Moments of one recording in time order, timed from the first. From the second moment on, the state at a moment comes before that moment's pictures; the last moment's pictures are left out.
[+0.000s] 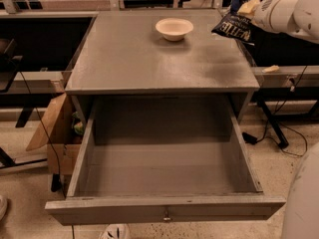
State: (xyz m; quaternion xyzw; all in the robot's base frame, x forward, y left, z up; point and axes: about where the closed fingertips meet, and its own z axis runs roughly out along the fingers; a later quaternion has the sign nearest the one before) arm 0.840 -0.298 0.969 0.15 0.78 0.28 0.54
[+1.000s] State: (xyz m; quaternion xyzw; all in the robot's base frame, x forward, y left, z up) arm 0.727 -0.296 0.953 0.10 0.77 0.38 0.51
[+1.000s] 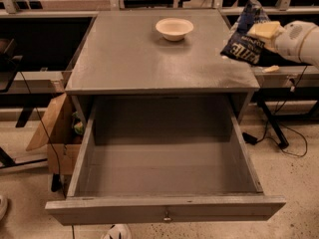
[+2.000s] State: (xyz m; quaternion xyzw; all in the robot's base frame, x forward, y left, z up) arm 0.560 -0.240 0.963 -0.10 0.72 0.49 0.49
